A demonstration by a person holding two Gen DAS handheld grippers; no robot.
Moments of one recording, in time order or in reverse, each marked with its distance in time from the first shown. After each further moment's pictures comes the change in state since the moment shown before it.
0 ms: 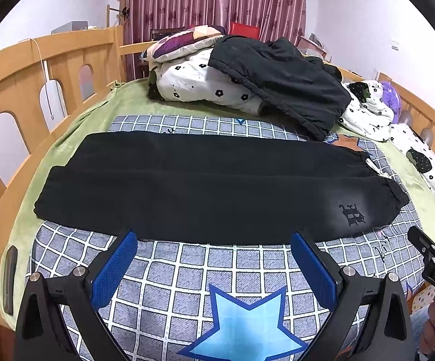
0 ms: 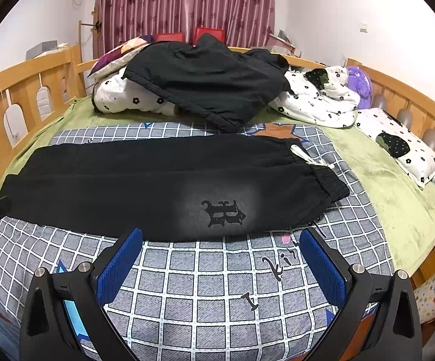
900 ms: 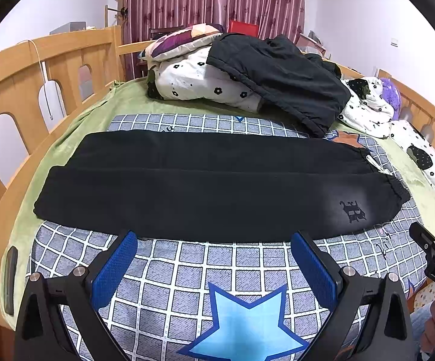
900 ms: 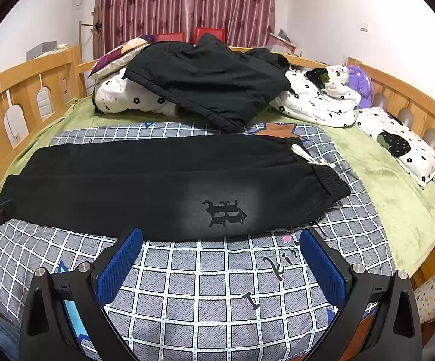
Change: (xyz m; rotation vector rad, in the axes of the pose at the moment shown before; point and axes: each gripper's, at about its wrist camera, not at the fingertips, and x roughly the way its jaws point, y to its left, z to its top) left arm 0.001 -0.002 -0.003 0.009 0.004 0.001; right arm -0.001 0.002 0.000 -0.003 -0.001 0.000
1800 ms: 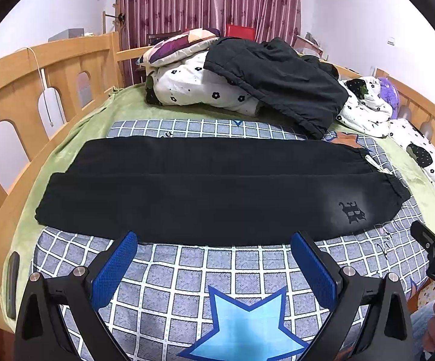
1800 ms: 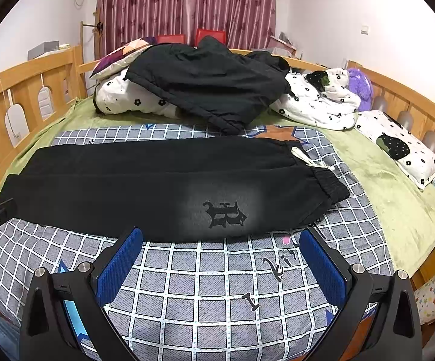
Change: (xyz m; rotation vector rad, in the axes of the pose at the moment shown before) left arm -0.004 -0.006 0.002 0.022 -0.022 0.014; right arm -0.001 0.001 -0.001 -0.002 -0.008 0.002
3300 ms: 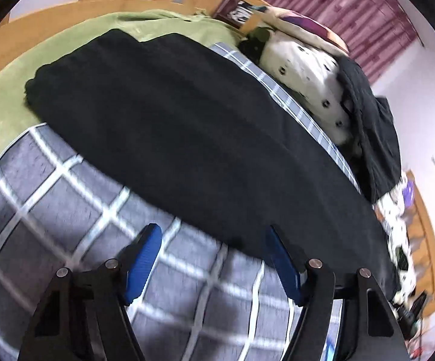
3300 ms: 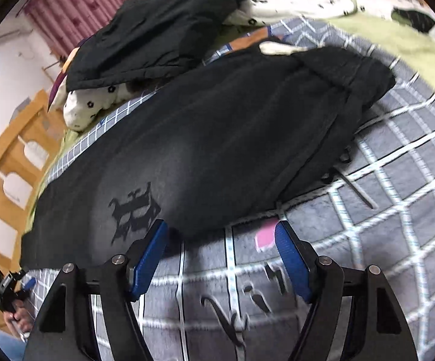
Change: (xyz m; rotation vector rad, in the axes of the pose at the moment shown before) left arm 0.170 0.242 -0.069 -0.601 0.126 -0.168; right arm 0.200 -0.148 -0.047 0.413 0.241 0.286
